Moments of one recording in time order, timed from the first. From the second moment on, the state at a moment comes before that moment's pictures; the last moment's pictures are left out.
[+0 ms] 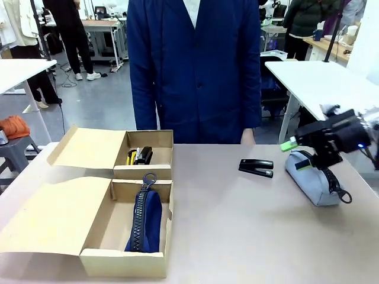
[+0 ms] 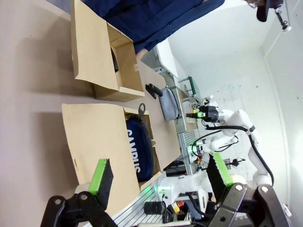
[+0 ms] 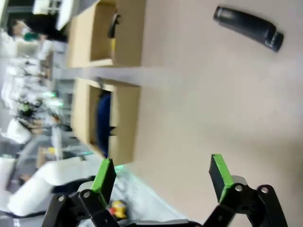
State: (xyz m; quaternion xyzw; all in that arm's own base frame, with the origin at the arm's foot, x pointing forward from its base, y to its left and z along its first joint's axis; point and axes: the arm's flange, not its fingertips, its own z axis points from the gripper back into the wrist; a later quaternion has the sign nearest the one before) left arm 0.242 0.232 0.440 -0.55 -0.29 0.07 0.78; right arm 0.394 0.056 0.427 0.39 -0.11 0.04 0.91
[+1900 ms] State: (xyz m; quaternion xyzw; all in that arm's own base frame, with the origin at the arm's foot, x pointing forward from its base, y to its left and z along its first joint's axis) left arm 0.242 0.232 0.441 -0.55 -0.29 0.07 0.78; right arm 0.230 -0.097 0.439 0.34 0.01 0.48 0.81
